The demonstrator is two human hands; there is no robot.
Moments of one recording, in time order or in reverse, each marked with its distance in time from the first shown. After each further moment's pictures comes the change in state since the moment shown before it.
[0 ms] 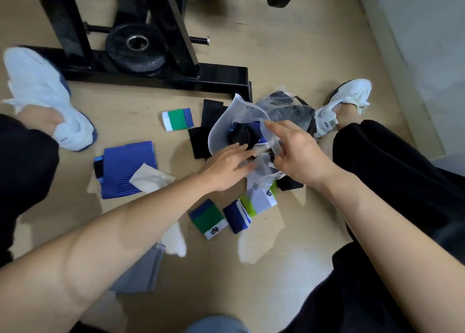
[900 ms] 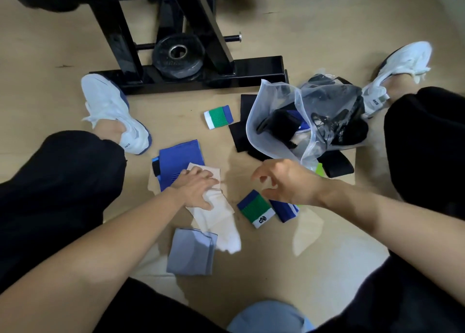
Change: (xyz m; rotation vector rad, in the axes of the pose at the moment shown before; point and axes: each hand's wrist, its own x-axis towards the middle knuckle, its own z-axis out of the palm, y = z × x) left_hand -0.127 -0.127 -0.046 0.716 -0.506 -0.304; right_hand -0.015 -0.063 0.084 0.046 -0.349 -0.175
